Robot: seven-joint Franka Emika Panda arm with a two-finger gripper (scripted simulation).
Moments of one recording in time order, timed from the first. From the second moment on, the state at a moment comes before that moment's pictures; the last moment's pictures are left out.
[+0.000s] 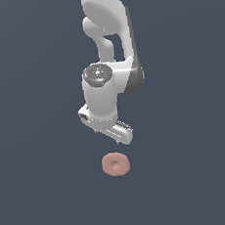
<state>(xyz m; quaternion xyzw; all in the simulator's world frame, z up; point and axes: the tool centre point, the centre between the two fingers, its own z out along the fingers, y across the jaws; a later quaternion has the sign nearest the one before) 0.056 -0.031 0.149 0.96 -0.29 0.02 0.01</state>
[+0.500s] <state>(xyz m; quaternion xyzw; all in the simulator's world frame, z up) 0.080 -0.028 0.130 0.91 -0.42 0.01 0.00</state>
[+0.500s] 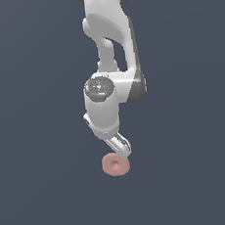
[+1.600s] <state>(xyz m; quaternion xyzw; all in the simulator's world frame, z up) 0.120 -0.012 0.086 0.76 -0.65 0.00 0.00</state>
